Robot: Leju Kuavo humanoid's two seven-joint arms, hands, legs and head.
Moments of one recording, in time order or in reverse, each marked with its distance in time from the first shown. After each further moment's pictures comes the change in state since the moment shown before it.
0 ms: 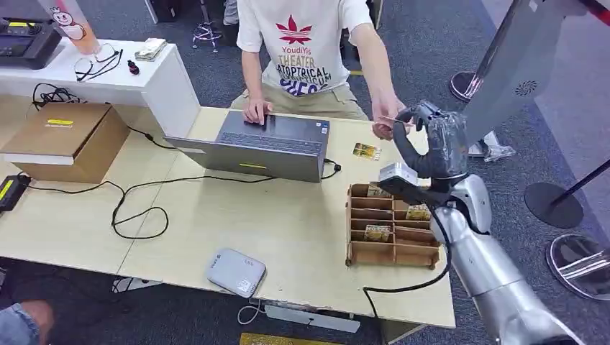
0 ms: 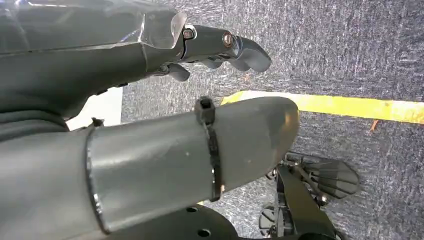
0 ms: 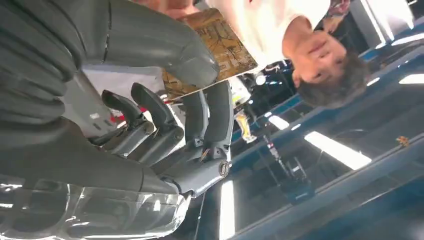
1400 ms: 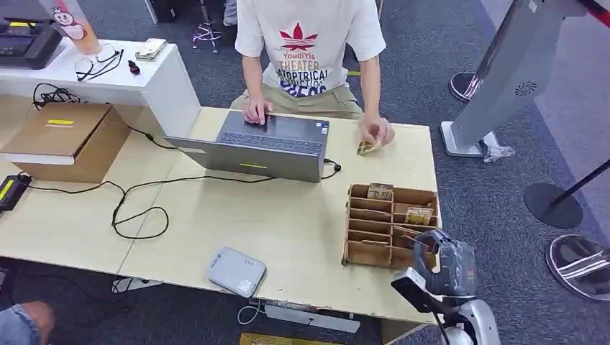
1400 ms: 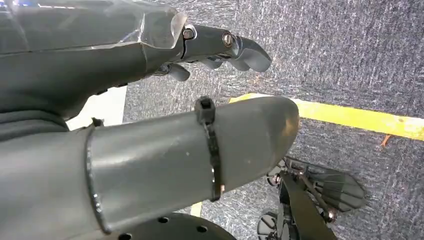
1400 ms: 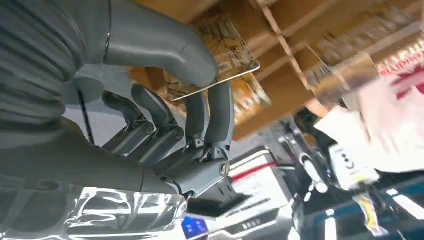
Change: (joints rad) left arm 0.033 0.002 0.018 0.000 0.060 0.036 -0.026; right arm 0.582 -0.056 -0.159 -0.102 0.089 -0.098 0.089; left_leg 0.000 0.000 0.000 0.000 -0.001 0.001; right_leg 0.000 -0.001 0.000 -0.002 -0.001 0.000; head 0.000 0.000
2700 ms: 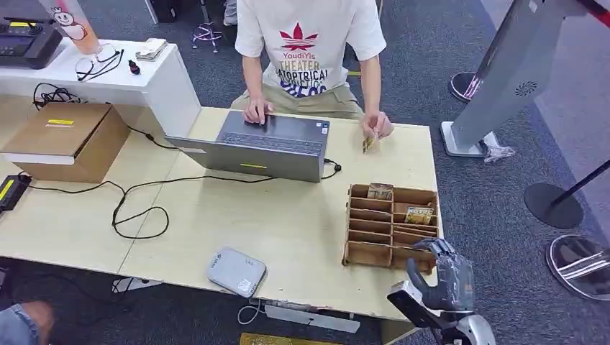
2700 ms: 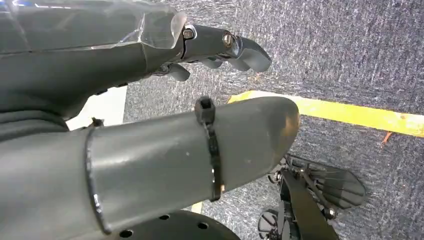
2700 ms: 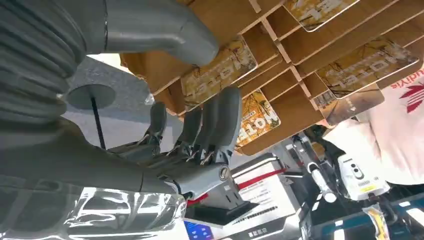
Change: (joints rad) left arm 0.000 -0.001 0.000 0.000 0.004 -0.008 0.003; right arm 0.092 0.008 0.001 -0.054 0.052 0.004 0.060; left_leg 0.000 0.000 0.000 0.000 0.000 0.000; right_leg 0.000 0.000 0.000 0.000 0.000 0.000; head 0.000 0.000
